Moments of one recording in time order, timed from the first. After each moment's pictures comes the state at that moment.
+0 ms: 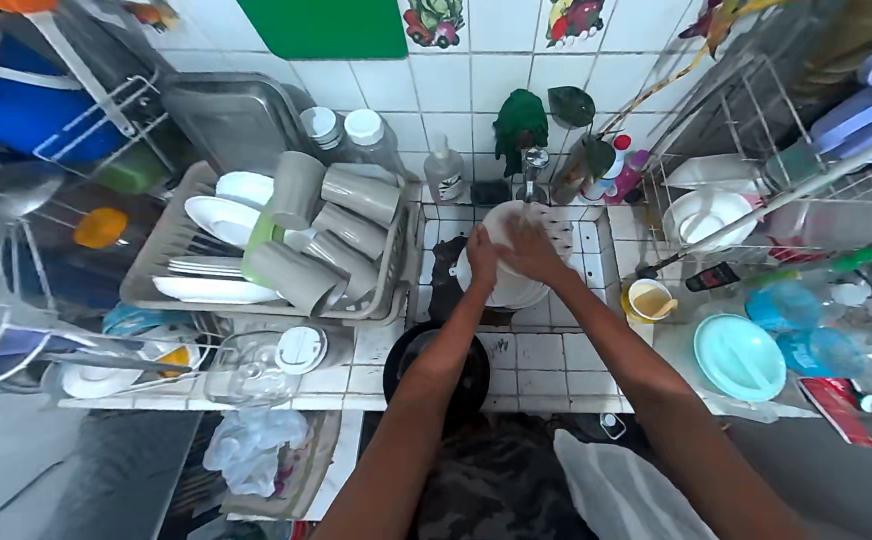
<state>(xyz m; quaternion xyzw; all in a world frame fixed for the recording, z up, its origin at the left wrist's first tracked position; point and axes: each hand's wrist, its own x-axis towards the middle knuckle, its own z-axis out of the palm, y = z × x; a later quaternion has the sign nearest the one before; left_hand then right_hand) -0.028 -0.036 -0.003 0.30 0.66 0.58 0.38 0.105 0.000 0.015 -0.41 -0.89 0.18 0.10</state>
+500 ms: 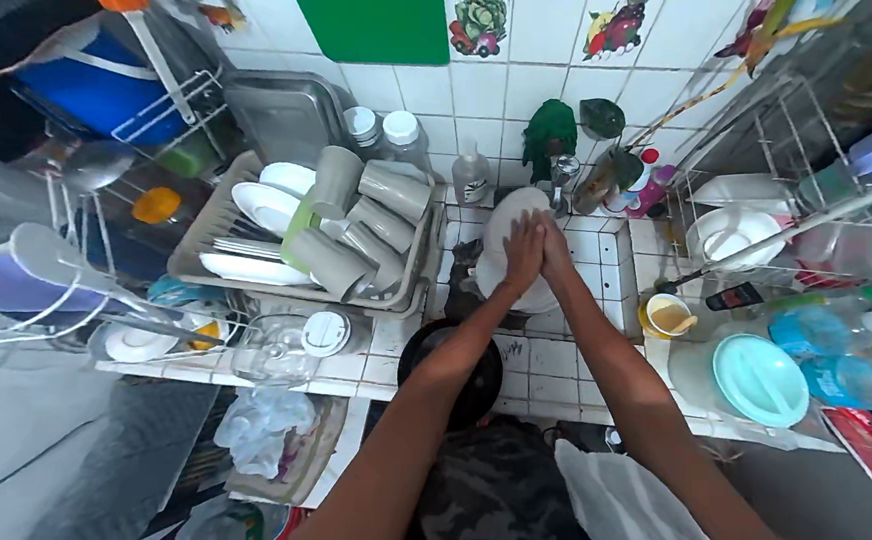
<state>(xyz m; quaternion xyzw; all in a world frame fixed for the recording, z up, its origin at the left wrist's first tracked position) -0.008 -0.042 0.012 0.56 0.62 0.46 0.29 0.056 -0.006 0.038 -0.46 -0.41 0.65 0.44</state>
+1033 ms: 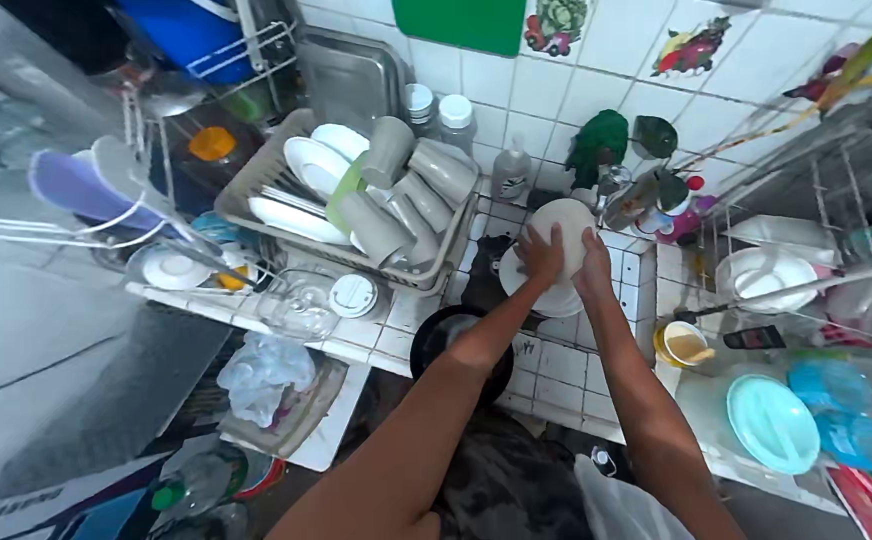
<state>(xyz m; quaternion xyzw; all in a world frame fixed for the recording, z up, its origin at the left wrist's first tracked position) -0.015 -0.041 0.022 0.29 0.77 0.41 0.40 0.068 -0.032 0.056 -0.49 -0.44 0.60 0.45</state>
